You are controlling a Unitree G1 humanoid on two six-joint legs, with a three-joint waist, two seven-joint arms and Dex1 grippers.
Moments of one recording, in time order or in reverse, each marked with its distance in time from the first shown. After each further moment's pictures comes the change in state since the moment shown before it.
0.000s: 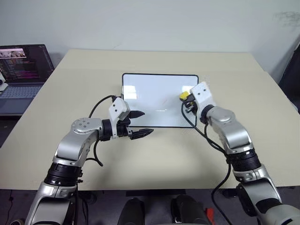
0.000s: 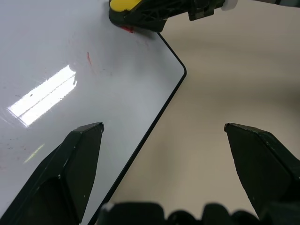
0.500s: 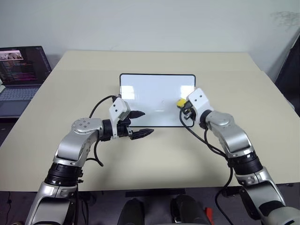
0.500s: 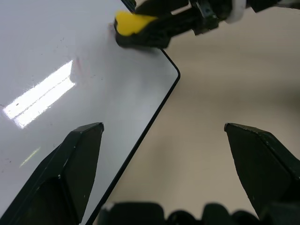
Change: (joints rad) left arm 0.001 -0.003 0.000 0.000 0.000 0.002 0.000; right arm 0.000 -0.025 0.029 0.016 -0.018 -0.005 0.015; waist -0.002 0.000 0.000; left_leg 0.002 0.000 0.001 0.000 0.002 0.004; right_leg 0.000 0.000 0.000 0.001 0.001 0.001
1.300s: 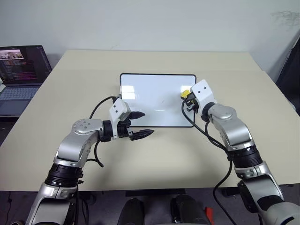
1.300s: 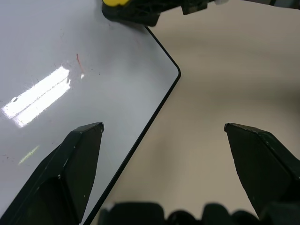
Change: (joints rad) left arm 0.008 -0.003 0.000 -0.004 0.000 0.001 0.001; right arm -0.043 0.022 -0.010 0.042 -0.017 -0.037 -0.012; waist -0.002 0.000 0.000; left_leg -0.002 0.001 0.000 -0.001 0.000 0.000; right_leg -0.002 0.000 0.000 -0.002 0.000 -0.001
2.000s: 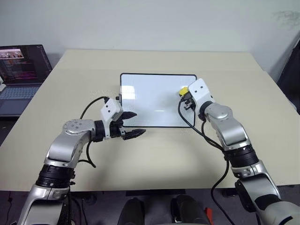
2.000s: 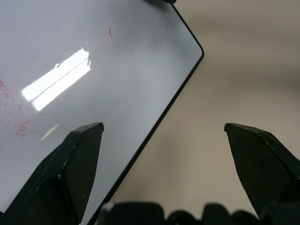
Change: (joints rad) left arm 0.018 0.072 0.036 0.038 0.018 -0.008 0.002; right arm -0.006 0.053 0.056 0.009 -0.041 -0.035 0.020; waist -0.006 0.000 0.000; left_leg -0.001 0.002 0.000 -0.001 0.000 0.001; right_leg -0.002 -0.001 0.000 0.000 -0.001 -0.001
